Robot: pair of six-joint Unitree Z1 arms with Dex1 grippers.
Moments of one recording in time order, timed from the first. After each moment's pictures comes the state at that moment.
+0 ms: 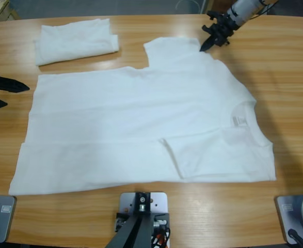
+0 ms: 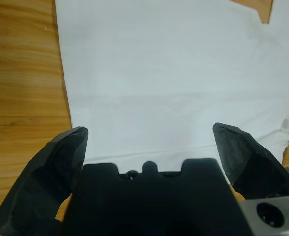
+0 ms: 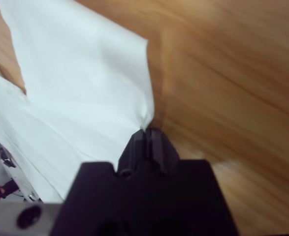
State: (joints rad) arm 0 -0.12 1.37 -0.80 0.56 -0.32 -0.45; arm 1 0.11 2.74 -2.66 1.49 0.59 -0.25
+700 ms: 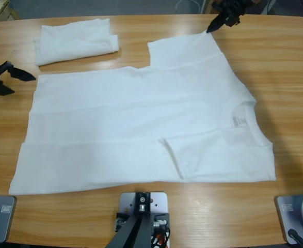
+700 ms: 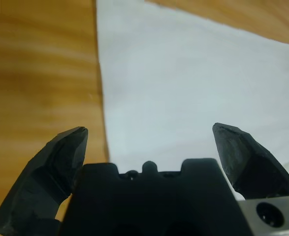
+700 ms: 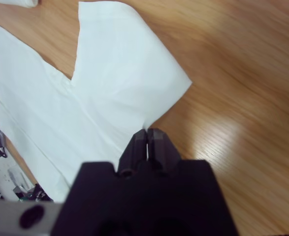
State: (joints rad) arm 0 0.02 1.66 -0.91 0.46 -0.32 -0.25; arm 1 0.11 2.60 -2.65 1.51 0.62 -0.33
